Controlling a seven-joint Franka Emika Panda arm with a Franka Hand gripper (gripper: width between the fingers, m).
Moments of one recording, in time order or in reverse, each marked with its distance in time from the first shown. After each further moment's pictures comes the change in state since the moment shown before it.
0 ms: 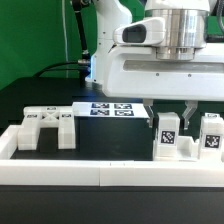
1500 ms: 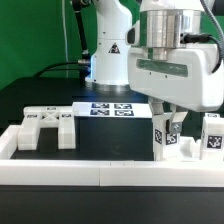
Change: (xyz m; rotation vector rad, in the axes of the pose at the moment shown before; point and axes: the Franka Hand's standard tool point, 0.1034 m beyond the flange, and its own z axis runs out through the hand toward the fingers) arm 0.002 0.002 0.001 0.027 -0.009 1.189
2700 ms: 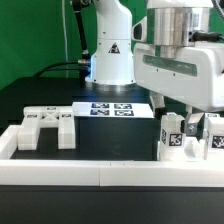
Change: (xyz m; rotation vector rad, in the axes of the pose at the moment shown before) arm -0.011 -0.003 -0.005 -0.047 -0.038 -0.192
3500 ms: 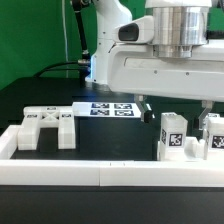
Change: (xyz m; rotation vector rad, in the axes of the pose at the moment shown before) arm 0.003 0.001 0.000 0.000 0.004 -0.666
